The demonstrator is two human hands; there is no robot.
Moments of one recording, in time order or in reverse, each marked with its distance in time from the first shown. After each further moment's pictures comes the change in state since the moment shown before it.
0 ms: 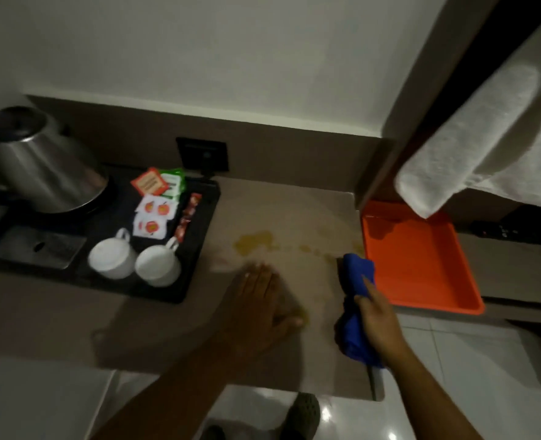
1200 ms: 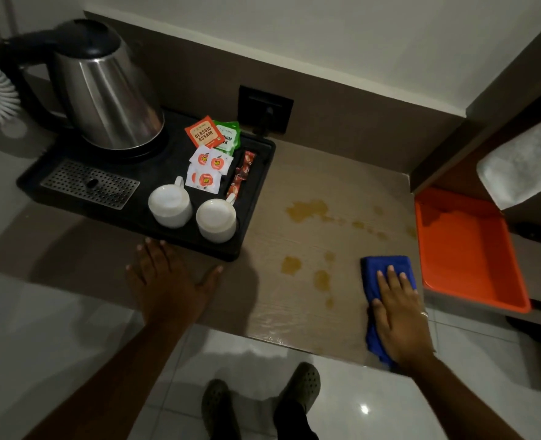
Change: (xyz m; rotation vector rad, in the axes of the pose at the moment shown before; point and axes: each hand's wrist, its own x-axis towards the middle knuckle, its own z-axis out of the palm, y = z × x) left_hand -0.117 -0.174 0.025 -0.069 0.314 -0.813; right_hand -0.032 0.030 0.056 -0.897 -0.029 -0.336
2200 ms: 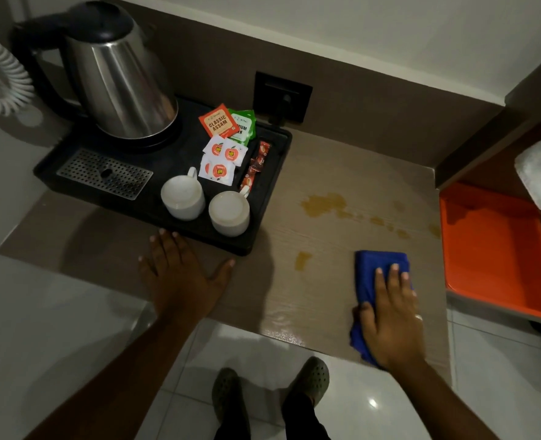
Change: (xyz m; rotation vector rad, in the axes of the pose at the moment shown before) left_hand 0.004 -0.001 0.005 0.019 -0.007 -0.015; right_hand -0.008 -0.059 0.002 0.013 -0.048 0.027
